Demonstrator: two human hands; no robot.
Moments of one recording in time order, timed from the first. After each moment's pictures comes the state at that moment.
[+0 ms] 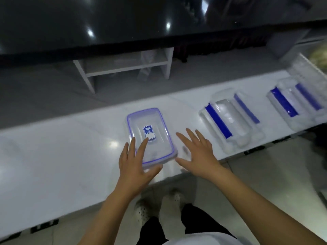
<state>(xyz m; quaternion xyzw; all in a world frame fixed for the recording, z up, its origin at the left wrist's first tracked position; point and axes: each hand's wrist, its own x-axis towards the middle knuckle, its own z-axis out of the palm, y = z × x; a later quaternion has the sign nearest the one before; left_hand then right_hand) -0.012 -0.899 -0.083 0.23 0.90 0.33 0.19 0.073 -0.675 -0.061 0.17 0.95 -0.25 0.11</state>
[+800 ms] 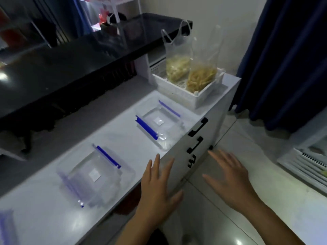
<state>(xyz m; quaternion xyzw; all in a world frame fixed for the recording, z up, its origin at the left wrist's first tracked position) 0.237 -0.438 -0.034 0.54 0.79 0.21 0.20 0.429 -0.295 -0.030 0.48 0.82 -0.30 -0.08</state>
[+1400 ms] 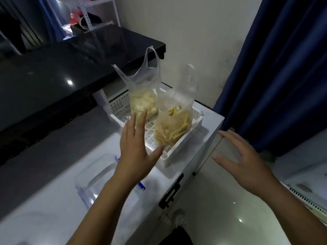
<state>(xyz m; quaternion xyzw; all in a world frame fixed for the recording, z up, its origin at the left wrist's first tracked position) 0.145 -0.074 0.045 0.52 0.78 0.33 0.11 0.408 0.035 0.040 0.47 0.75 -0.42 -0.21</state>
